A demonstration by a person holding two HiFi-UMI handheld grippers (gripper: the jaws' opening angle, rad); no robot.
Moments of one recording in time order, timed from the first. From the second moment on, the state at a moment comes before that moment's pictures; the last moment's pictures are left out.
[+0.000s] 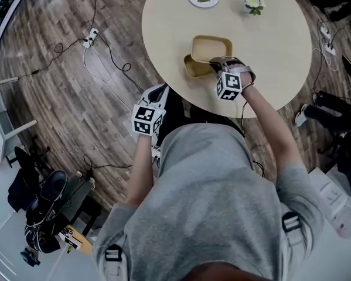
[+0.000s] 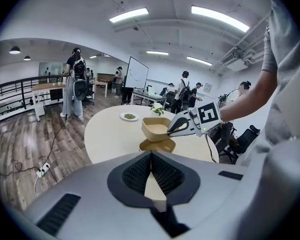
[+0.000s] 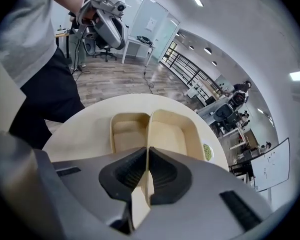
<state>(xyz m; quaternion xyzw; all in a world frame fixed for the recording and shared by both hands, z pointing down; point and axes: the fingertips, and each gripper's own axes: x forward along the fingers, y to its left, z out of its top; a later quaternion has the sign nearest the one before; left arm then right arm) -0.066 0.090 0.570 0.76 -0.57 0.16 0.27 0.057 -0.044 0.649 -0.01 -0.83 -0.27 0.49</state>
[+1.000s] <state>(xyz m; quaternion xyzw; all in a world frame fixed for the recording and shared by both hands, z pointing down) -0.061 0.134 0.574 0.71 -0.63 0.15 0.29 0.061 0.017 0.679 -0.16 -0.82 -0.29 0.46</state>
